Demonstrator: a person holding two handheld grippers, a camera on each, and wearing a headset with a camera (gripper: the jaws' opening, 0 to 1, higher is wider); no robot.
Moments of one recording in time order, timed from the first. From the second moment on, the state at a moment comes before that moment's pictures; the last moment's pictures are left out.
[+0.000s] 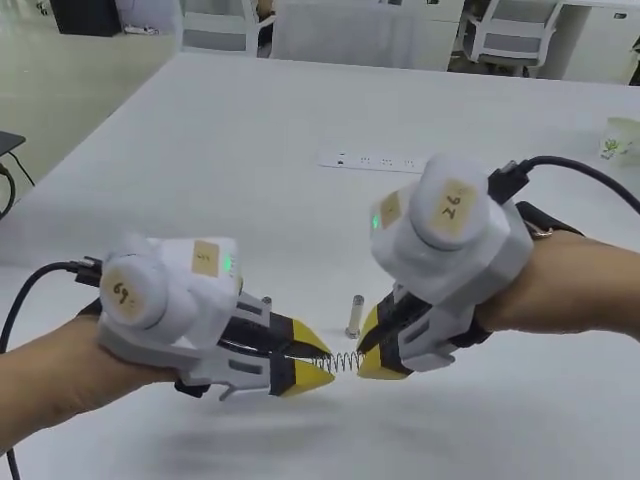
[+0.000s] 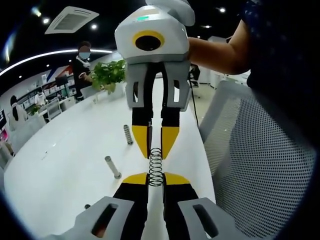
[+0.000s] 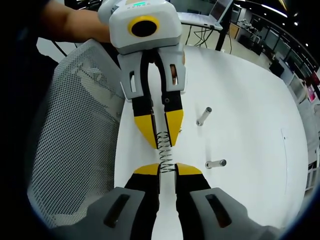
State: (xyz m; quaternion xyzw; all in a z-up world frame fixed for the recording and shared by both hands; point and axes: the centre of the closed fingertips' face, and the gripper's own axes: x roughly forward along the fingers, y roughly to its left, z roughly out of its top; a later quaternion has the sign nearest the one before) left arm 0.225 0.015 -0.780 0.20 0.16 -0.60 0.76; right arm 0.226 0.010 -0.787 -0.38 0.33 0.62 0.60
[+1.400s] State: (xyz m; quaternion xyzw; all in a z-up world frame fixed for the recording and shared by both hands) left arm 0.221 0.008 -0.764 0.19 0.14 -0.60 0.76; right arm 0.220 0.009 -0.787 -0.36 0.33 0.63 0.61
